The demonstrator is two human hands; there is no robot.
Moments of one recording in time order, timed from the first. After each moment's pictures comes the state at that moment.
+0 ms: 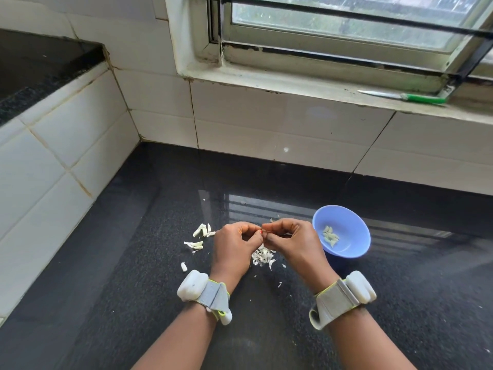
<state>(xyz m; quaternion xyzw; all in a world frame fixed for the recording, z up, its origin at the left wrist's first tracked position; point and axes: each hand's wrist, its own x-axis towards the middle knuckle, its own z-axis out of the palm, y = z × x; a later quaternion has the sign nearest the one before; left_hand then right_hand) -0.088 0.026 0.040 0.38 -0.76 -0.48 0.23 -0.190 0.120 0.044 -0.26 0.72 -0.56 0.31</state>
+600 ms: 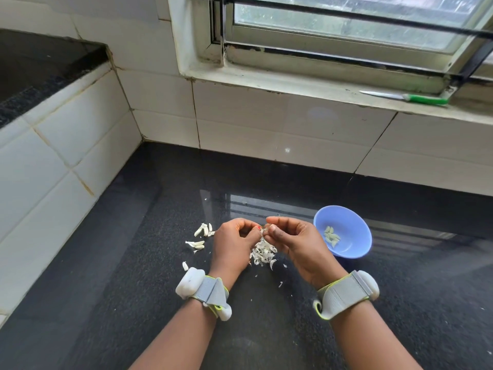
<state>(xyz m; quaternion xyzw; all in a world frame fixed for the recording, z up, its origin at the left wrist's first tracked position) -0.088 0.021 0.039 0.40 -0.72 -0.52 0.22 -0.193 0.121 0.049 -0.12 0.56 -0.69 0.43</state>
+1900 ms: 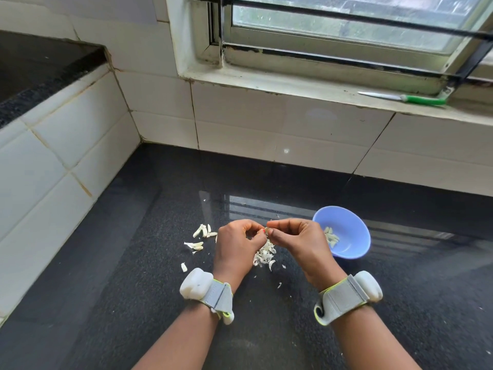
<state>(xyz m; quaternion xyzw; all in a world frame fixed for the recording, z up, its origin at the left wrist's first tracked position) -0.092 0.029 0.049 0.38 -0.78 -0.43 0.23 -0.194 0.125 0.053 -0.21 0.68 -0.61 0.33</state>
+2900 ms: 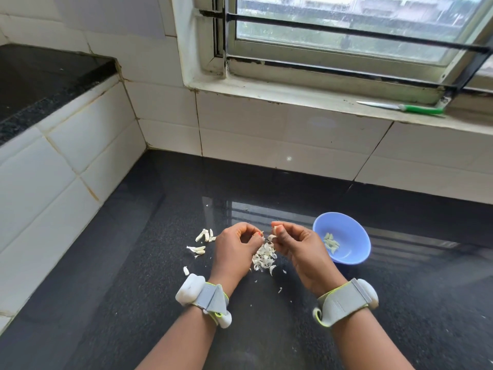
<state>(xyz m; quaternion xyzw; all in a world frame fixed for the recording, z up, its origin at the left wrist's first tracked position) -0.085 0.028 0.052 0.39 -0.75 -0.49 0.22 -0.194 0.125 0.044 -0.14 0.60 -0.68 0.39</state>
